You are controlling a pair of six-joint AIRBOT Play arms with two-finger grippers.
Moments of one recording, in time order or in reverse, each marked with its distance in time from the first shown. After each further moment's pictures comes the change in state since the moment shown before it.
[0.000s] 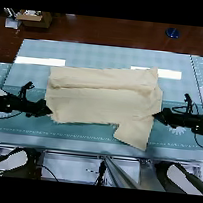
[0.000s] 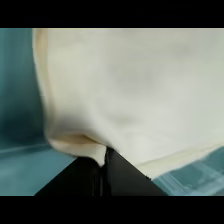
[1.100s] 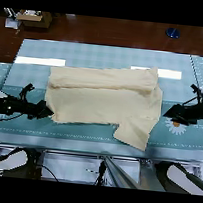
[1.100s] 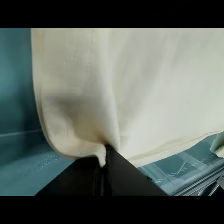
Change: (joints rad) left arm 0.003 -0.024 -0.074 -0.018 -0.036 -0.005; right arm 0.019 -0.047 0.251 -0.449 0.217 0.248
